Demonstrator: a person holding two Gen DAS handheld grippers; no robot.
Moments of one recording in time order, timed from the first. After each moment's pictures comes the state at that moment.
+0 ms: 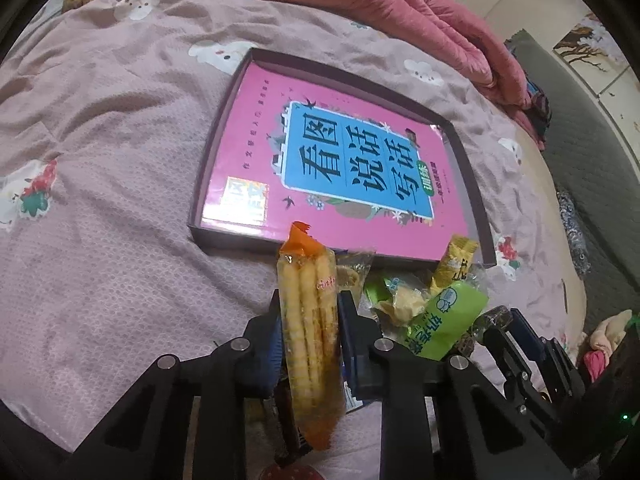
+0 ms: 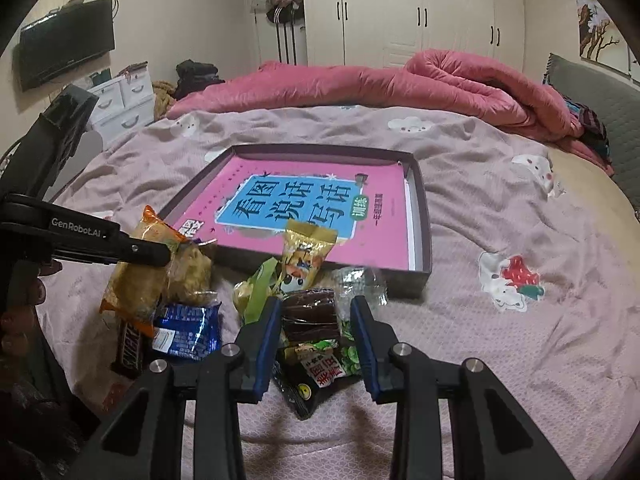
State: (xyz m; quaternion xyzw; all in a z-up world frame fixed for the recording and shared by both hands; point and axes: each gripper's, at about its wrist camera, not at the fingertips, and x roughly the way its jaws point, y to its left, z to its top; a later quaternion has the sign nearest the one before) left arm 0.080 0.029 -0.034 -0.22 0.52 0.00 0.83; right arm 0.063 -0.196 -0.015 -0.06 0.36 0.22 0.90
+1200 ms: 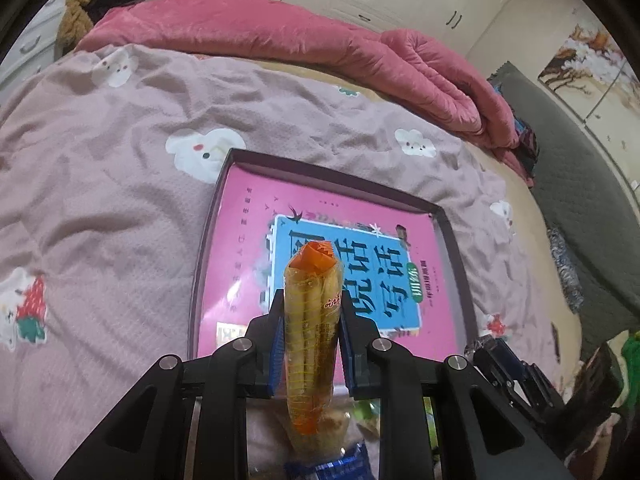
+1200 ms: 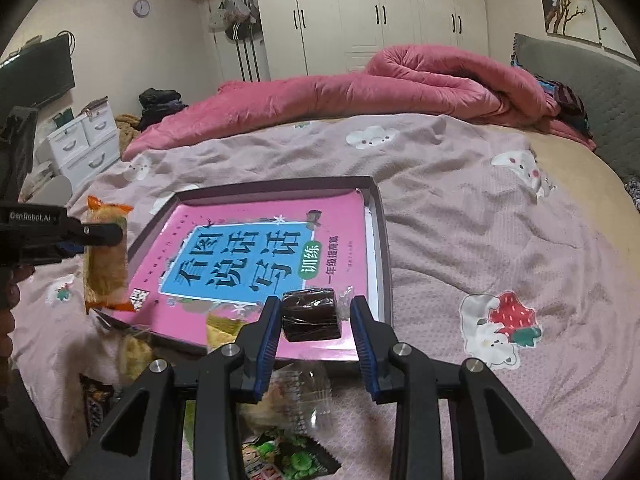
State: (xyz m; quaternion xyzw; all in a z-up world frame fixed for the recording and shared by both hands) left arm 0.152 0.052 0.000 -0.22 0.45 0.00 0.87; right arm 0.146 -0.208 -0.018 -0.01 0.37 0.17 0.91
